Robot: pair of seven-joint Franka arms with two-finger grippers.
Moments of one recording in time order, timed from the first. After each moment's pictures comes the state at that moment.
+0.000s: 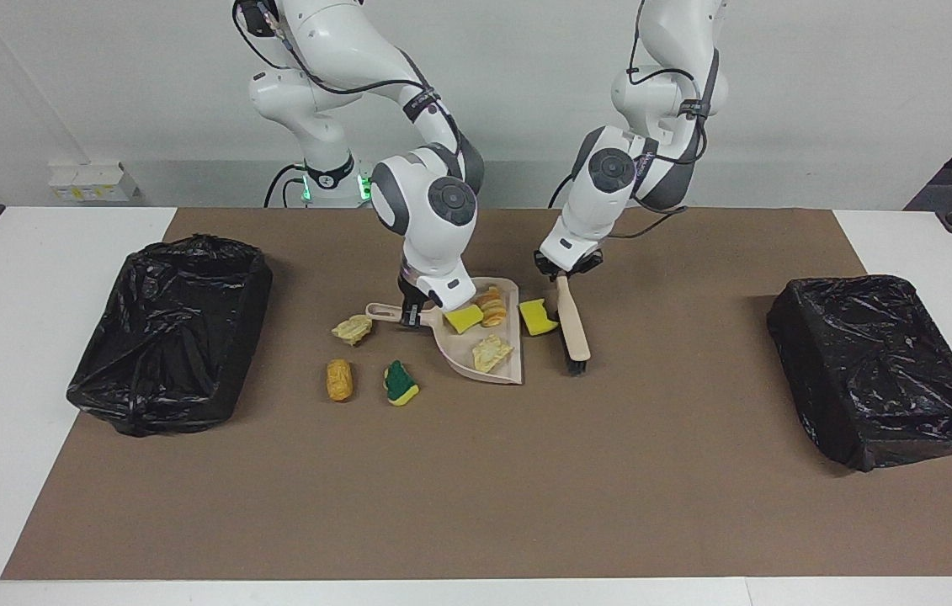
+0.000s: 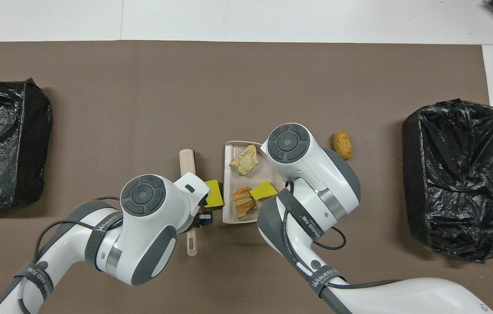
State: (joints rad) left arm -0.13 0.02 -0.48 -2.28 -0.18 2.17 -0.52; right arm 0.40 0.31 0.11 -1.83 -0.24 1.90 -0.89
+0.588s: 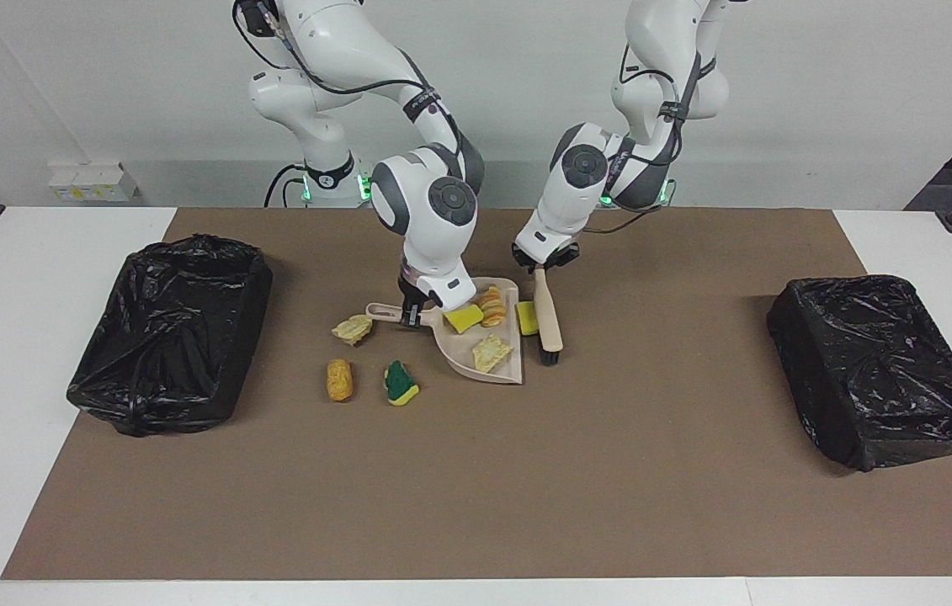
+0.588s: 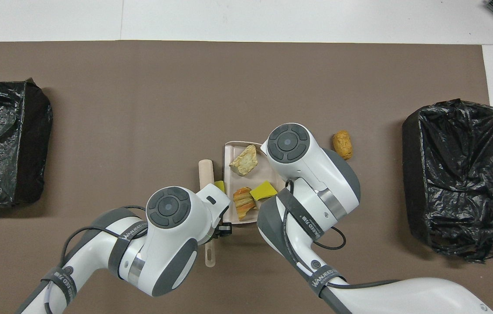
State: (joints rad) left arm -0.23 0.05 -0.49 -2.26 -0.23 2.19 -0.57; right arm 0.40 0.31 0.11 -1.83 -0.24 1.90 -0.89
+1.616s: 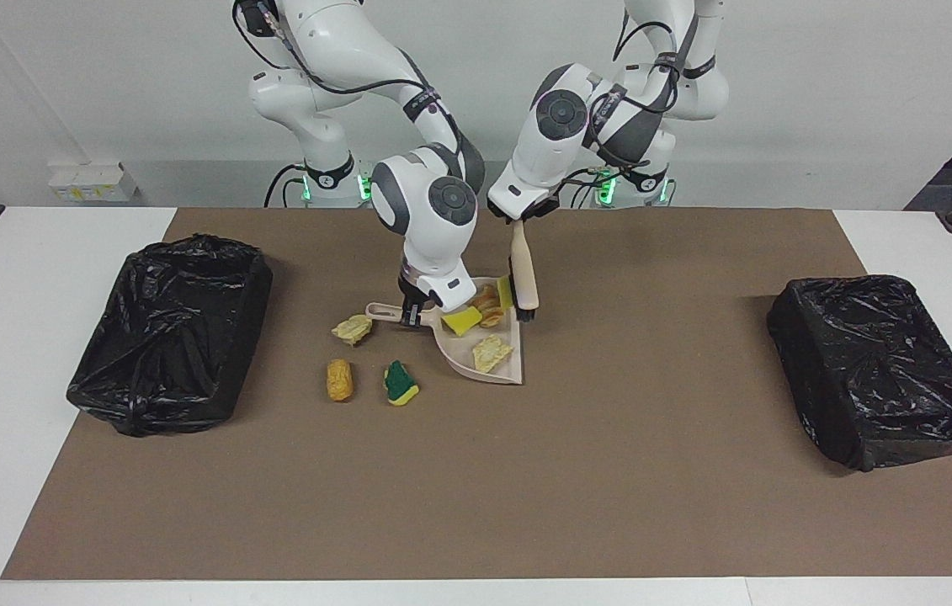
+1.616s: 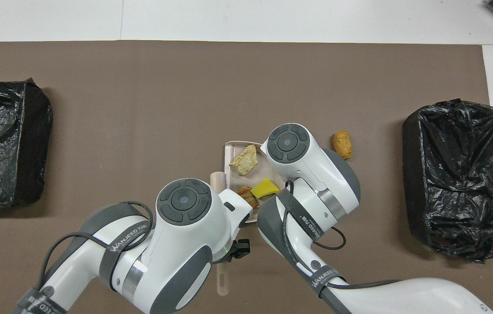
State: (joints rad) left arm -0.26 -0.03 -0.49 -2.04 -0.31 1.79 -0.63; right arm 0.40 0.31 0.11 -1.83 -0.24 1.90 -0.89
